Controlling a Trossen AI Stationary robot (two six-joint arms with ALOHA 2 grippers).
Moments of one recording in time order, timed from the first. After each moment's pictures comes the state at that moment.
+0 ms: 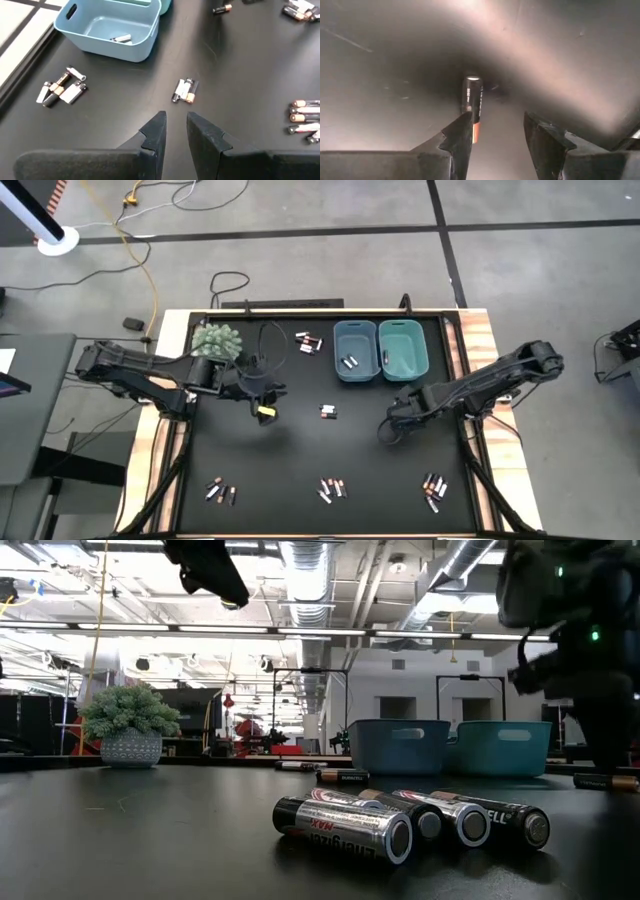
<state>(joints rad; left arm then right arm) -0.15 1.23 1.11 -0.64 -0.36 -0.29 0.25 1.41 0.72 -0.98 0.11 1.15</state>
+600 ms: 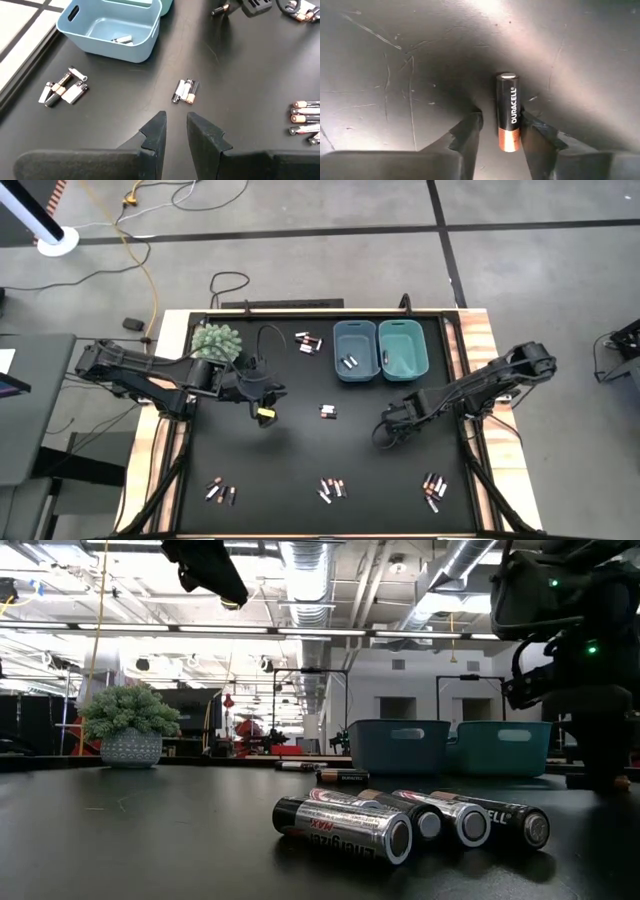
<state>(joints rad) -0.17 1.23 1.11 -0.64 -0.38 -0.29 0.25 1.50 0.69 -0.81 0.09 1.09</state>
